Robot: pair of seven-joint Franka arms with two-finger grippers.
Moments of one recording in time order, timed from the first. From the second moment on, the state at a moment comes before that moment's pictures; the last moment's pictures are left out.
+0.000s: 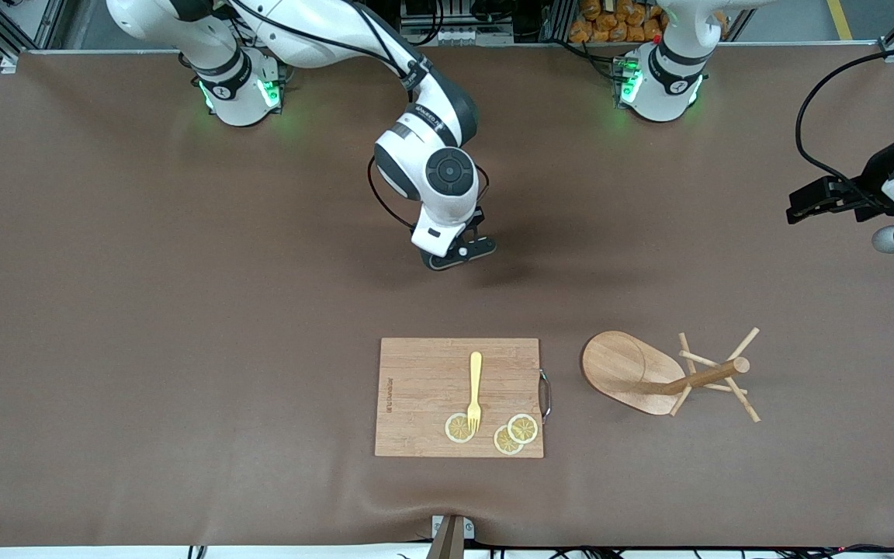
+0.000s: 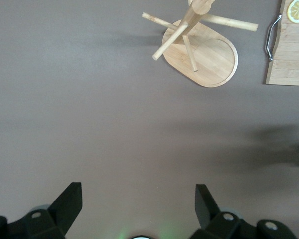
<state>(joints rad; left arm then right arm) 0.05 0.07 -0.09 -1.52 0.00 1.50 -0.08 0.83 0.67 0.03 -1.52 0.12 2.07 0.49</state>
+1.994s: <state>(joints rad) -0.66 0.48 -0.55 -1.36 0.49 1.73 -1.90 0.01 0.11 -0.09 -1.46 0.01 1.58 -0.23</state>
